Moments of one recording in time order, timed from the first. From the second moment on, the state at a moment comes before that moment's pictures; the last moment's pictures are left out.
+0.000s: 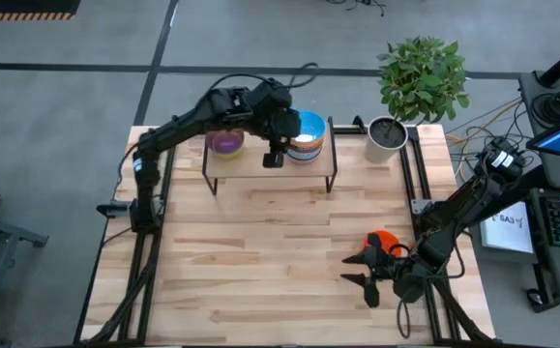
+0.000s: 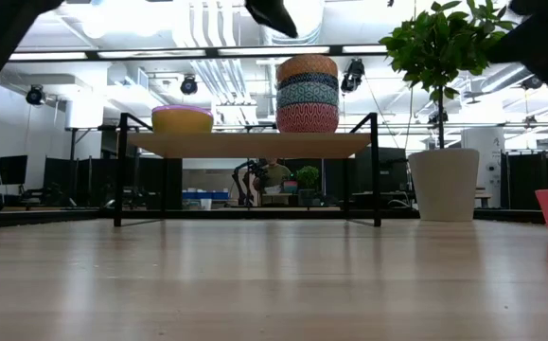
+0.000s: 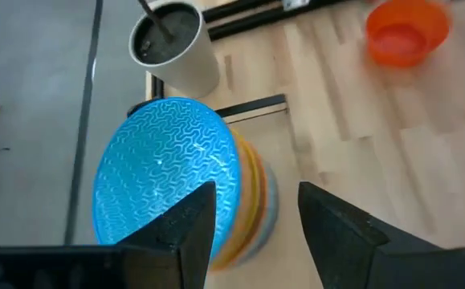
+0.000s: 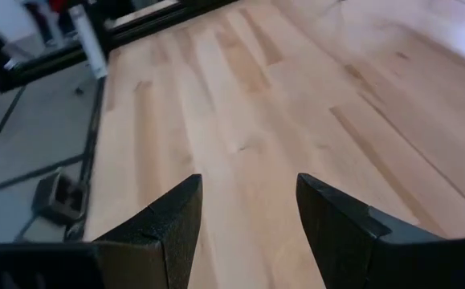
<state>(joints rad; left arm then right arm) 0.29 1.96 2.35 -1.18 0.04 0.49 0.84 1.29 0.68 -0.08 0.76 0.88</state>
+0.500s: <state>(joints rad) 0.13 1.92 2.27 -1.30 0.19 0.33 0.62 1.29 0.75 -0.53 0.30 1.28</state>
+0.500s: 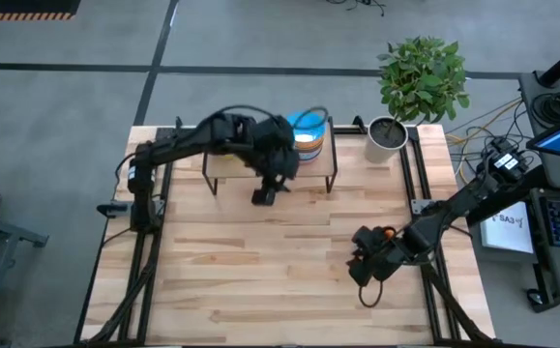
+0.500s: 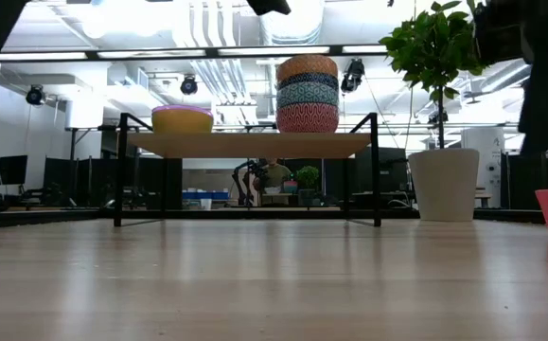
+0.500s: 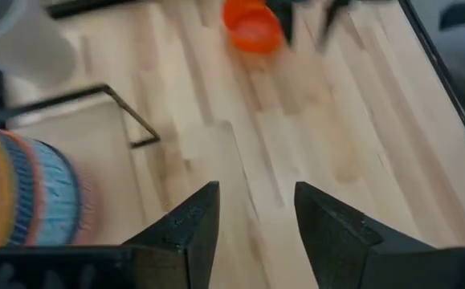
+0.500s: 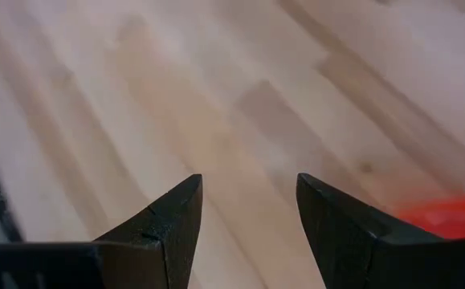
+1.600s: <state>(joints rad) -0.25 1.23 0.83 0.18 0.01 -0.16 0.62 1.52 0.82 -0.62 0.23 1.29</state>
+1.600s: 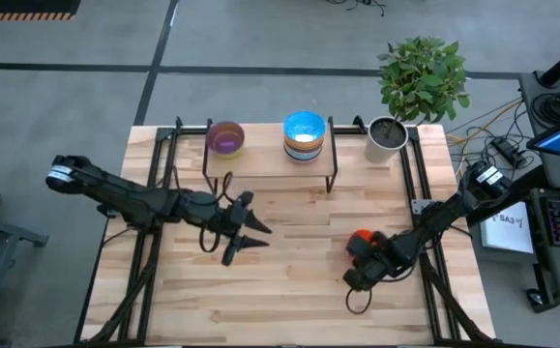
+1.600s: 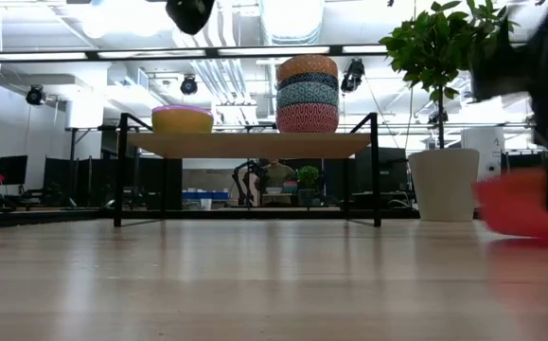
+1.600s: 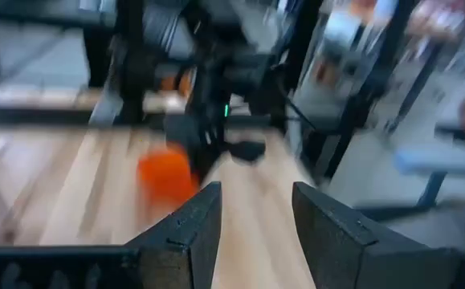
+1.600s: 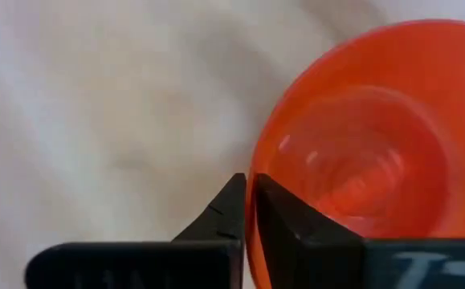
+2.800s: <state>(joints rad) -0.34 1.75 0.86 0.79 0.18 -0.09 0.35 1.50 0.88 0.14 -0.45 -0.02</state>
